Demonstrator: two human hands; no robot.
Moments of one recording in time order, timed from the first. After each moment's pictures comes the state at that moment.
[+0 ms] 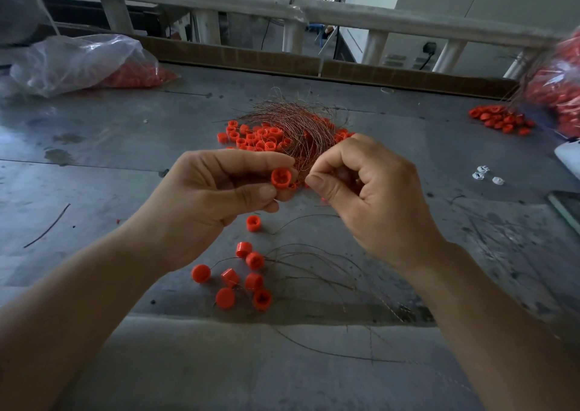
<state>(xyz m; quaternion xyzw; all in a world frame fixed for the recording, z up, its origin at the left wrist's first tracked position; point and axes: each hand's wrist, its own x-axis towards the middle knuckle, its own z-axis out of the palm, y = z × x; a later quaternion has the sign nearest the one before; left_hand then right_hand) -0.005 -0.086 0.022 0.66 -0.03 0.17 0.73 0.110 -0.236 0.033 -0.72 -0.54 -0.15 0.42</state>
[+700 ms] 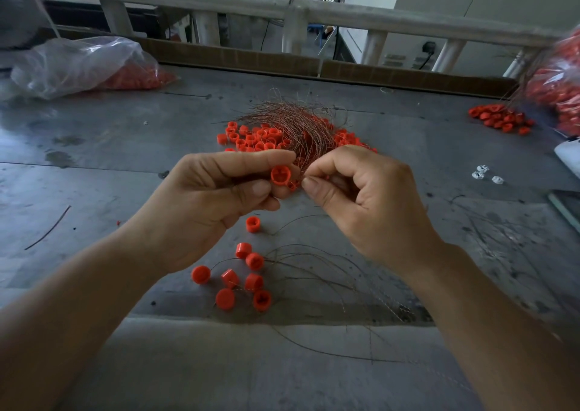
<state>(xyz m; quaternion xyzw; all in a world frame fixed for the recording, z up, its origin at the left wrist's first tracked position) -0.005 -0.090 0.022 0.64 -0.02 0.17 0.75 0.106 -0.237 0.035 -0.71 -0.55 -0.11 0.42</state>
